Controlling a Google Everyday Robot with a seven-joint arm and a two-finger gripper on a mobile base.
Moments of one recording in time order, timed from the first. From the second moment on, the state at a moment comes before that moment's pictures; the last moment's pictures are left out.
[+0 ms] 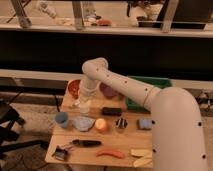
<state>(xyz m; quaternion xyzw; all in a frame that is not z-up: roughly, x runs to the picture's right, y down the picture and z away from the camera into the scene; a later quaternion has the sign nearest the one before) -0.132 0.058 0.827 -0.28 -0.28 -0.23 0.89</state>
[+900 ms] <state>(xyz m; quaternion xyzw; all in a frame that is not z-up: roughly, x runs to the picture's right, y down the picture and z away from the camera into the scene) -0.139 0.064 0.826 -0.31 -0.30 -0.23 0.88</state>
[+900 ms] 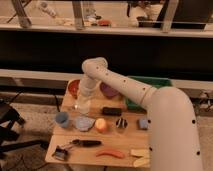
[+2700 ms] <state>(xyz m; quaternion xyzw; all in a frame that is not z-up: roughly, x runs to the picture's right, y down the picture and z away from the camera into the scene) -0.141 0.071 0.826 -0.32 -0.29 -0.25 0.87</state>
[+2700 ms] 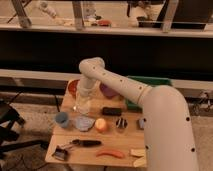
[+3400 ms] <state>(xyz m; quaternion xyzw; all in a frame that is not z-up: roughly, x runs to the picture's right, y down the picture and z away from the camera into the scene) -0.140 0.070 0.826 -0.33 -0.29 -0.24 0.86</state>
